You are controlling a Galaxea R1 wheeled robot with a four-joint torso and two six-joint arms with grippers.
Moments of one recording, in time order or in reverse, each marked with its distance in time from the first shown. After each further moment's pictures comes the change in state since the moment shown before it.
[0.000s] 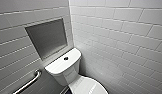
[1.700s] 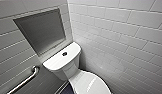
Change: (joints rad) left arm -0.077 0.158 -0.176 -0.052 -0.006 0.000; right arm 0.046 0.031 -0.023 0.000 -0.001 0.007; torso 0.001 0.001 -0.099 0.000
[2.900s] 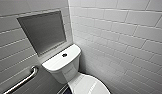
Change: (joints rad) left arm -0.008 -0.029 0.033 -0.014 0.008 0.000; right arm 0.011 0.006 0.000 0.000 -0.010 0.000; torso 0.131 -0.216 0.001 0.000
